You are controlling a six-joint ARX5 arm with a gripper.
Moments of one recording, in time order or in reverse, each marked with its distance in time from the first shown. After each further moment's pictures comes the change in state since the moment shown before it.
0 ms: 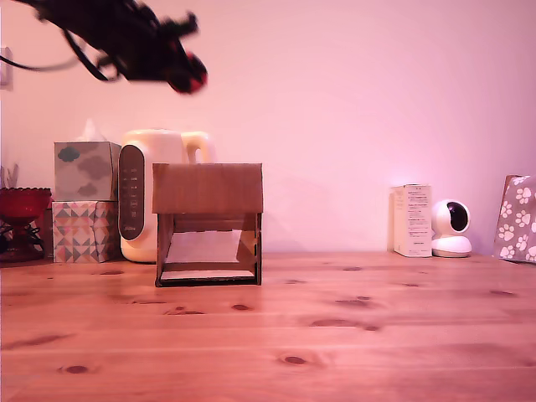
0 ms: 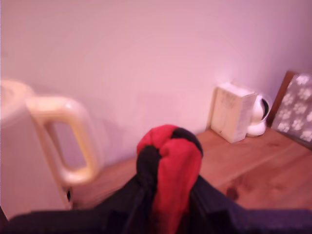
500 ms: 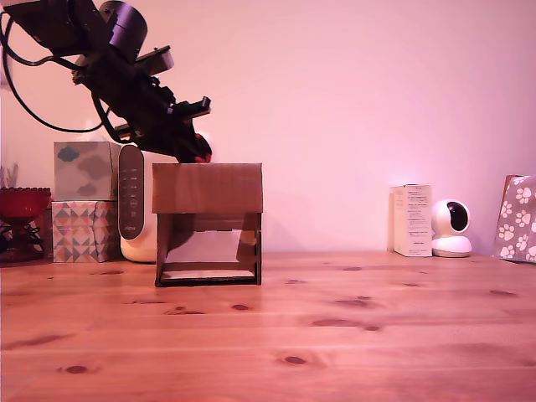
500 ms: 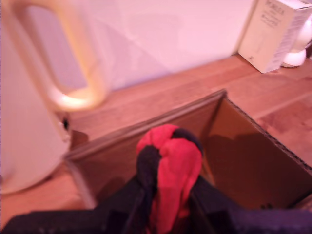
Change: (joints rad) arm 0.030 0.222 0.189 -0.209 -0.002 0.031
